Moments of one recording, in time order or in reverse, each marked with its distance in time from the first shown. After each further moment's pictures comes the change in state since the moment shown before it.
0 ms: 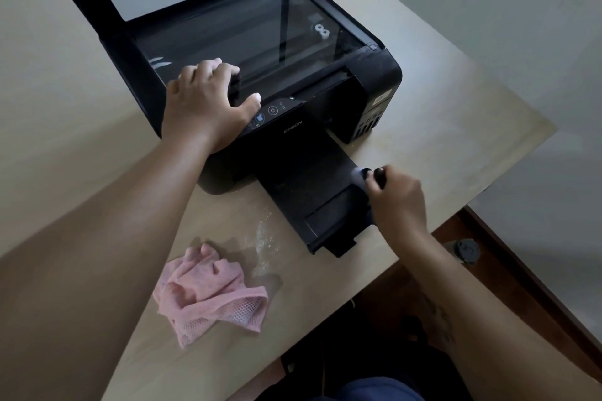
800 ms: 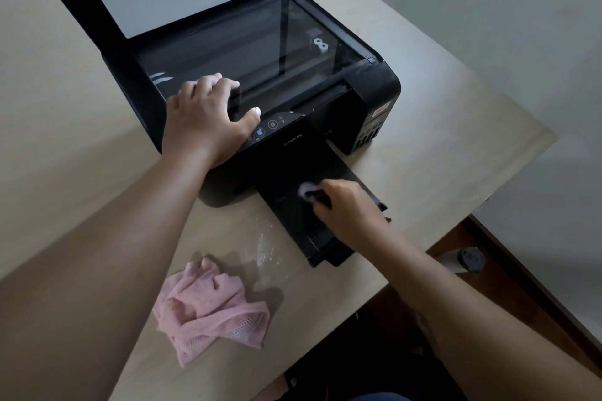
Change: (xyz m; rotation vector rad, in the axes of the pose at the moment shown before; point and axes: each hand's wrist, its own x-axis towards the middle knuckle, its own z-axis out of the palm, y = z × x) left_hand 0.000 0.001 0.001 -0.011 0.001 -0.008; right_hand 0.008 -0.033 0.029 -0.115 -0.260 -0.360
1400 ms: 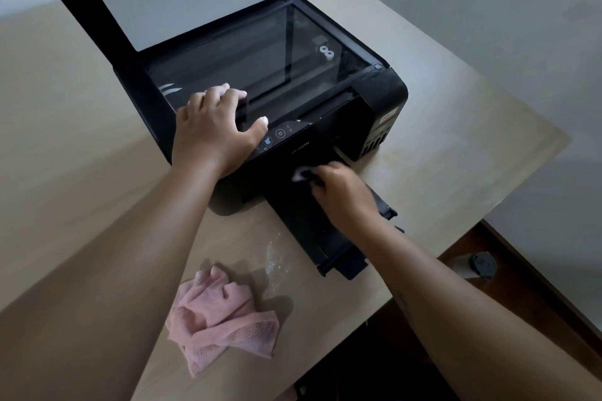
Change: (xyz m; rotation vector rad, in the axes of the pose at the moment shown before) left_hand 0.002 -0.002 0.002 0.000 -0.002 -0.006; right_hand 0.032 -0.013 0.010 -0.006 0.102 -0.087
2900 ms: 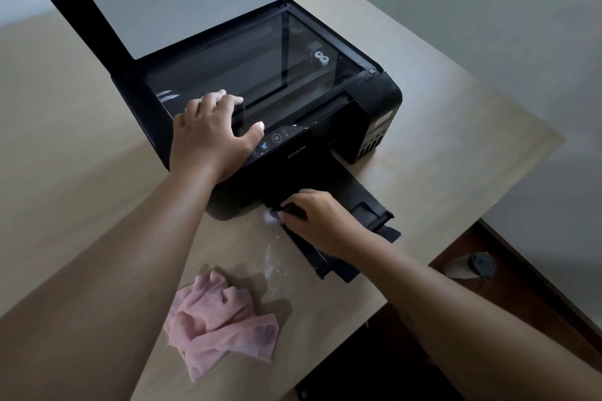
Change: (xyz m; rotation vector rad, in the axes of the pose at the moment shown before) left_hand 0.000 0.000 -0.001 -0.019 0.005 -0.007; right_hand -0.015 -0.016 0.013 0.162 -0.204 -0.120
